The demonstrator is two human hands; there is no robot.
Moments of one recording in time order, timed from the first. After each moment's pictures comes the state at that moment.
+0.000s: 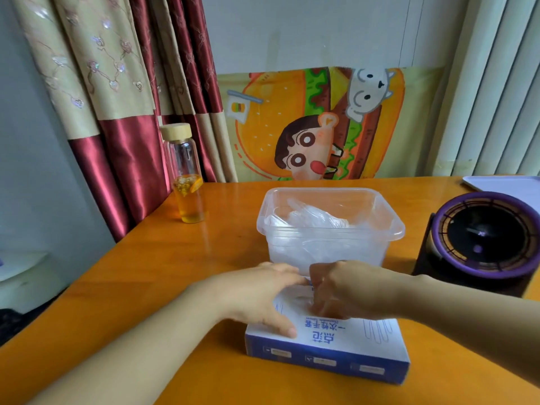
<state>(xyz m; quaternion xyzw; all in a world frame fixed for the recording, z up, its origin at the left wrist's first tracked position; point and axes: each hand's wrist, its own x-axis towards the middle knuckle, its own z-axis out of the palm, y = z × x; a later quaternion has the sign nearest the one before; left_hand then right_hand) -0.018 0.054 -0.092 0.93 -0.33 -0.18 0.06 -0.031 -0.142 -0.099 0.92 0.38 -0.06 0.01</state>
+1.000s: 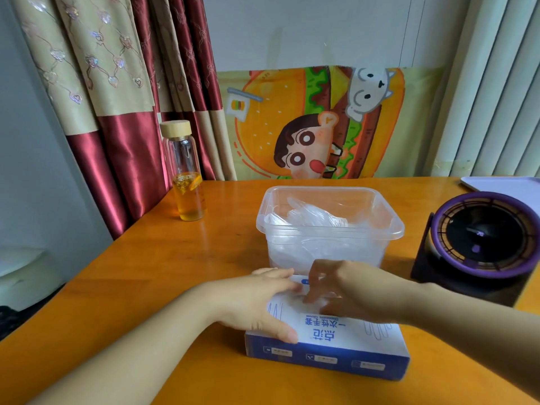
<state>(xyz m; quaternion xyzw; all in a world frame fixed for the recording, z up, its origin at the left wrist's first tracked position) -0.014 0.064 -0.107 0.91 -0.33 -0.21 0.11 -0.035 -0.148 -0.106 0.93 0.35 -0.03 -0.07</state>
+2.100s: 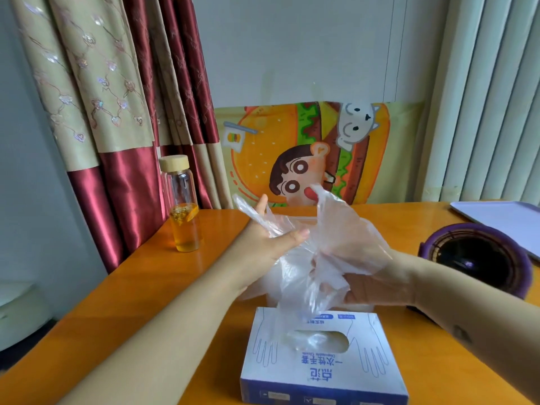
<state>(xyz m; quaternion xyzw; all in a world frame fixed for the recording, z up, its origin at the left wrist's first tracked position) -0.001 0.032 -0.035 0.79 -0.18 -0.03 0.59 -0.017 -0.167 -0.054 0.59 0.08 -0.30 -0.75</state>
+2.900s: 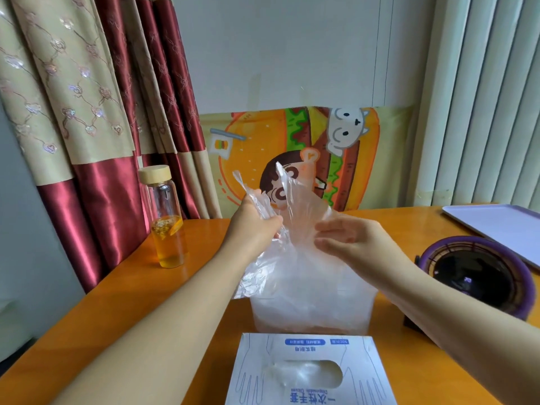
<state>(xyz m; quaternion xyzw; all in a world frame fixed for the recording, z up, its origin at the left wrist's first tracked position) 0.074 0.003 -0.022 0.85 -0.10 0.11 0.50 -0.002 -0.163 -0.034 0.87 0.06 0.18 -0.46</state>
